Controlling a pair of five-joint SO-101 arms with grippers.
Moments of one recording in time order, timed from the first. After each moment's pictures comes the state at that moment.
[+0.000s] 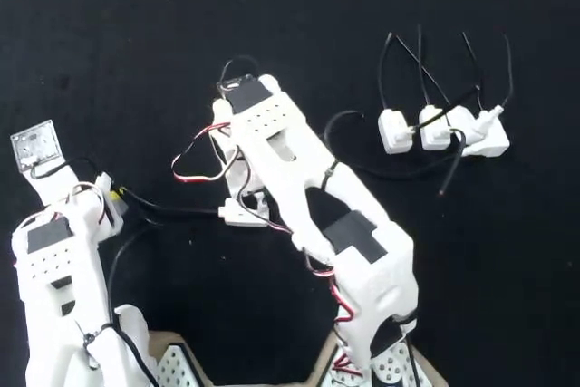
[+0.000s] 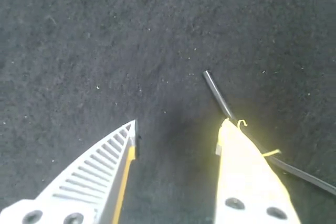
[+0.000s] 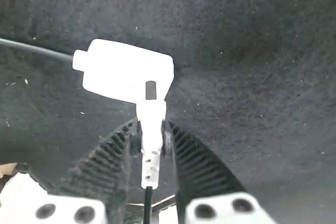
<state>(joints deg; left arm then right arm) -29.5 -48.6 67.6 46.3 -0.9 -33.5 23.9 -12.1 99.2 -17.1</state>
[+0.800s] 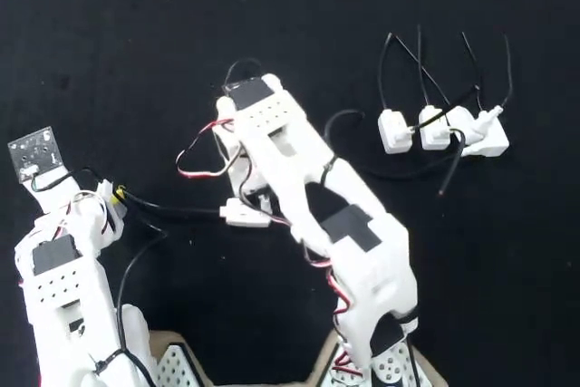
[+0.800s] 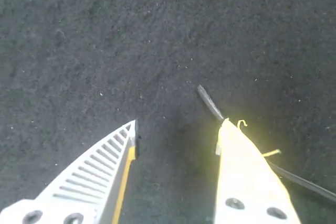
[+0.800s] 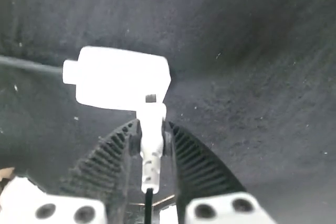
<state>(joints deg) -29.5 -59.4 72.5 46.3 -0.9 -31.7 28.8 -14.1 99.2 -17.1</state>
